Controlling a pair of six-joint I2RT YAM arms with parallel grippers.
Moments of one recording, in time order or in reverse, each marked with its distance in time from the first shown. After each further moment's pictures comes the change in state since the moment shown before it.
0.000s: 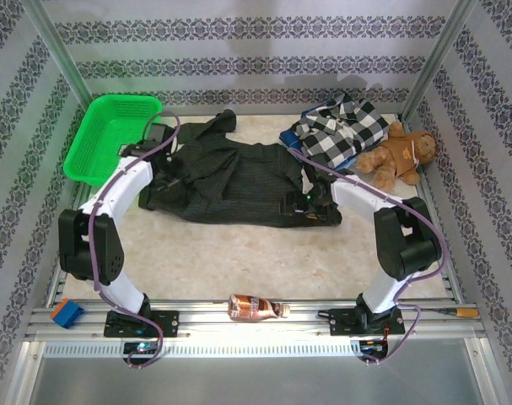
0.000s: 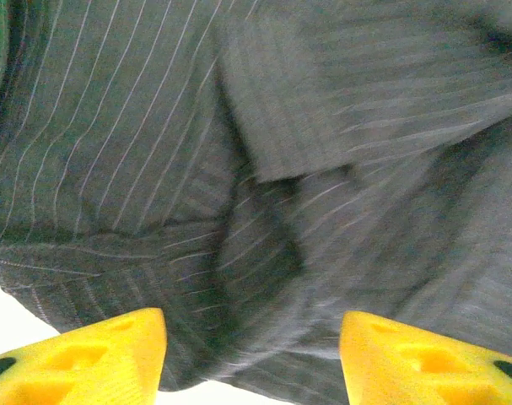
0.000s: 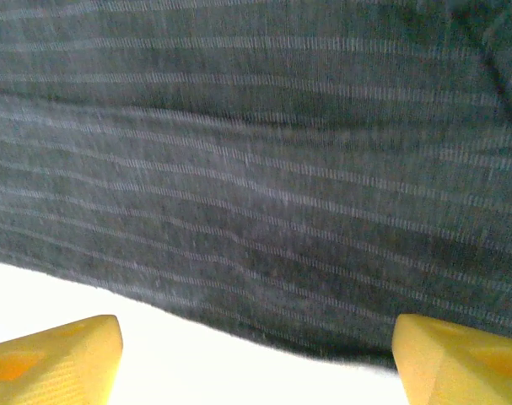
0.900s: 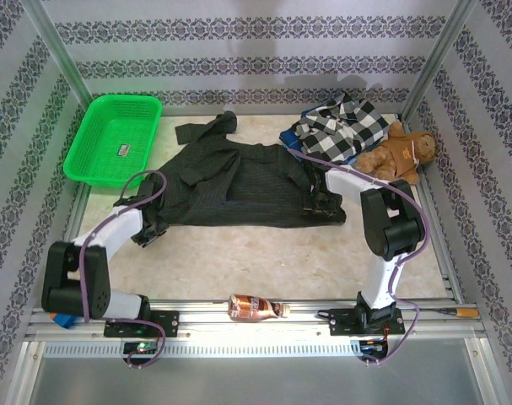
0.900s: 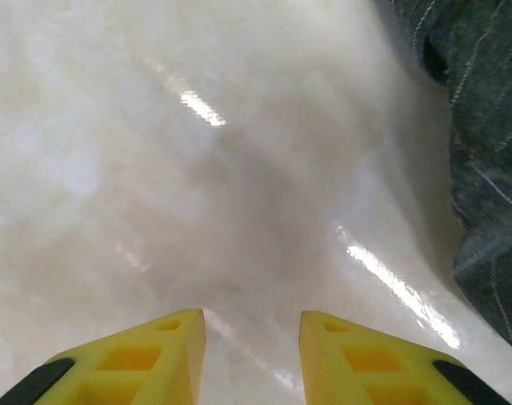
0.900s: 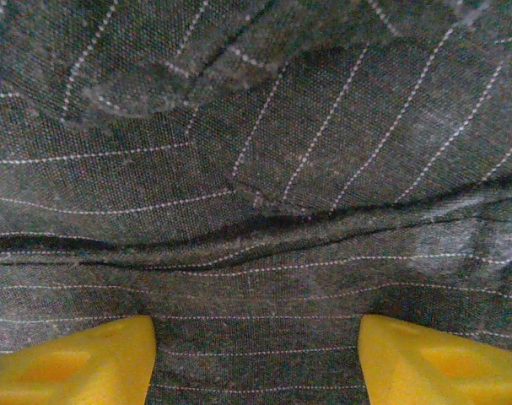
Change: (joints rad) left arm 0.071 -0.319 -0.600 0.100 -0.214 -0.174; right arm -0.048 0.159 0.095 -0.126 0.309 -0.018
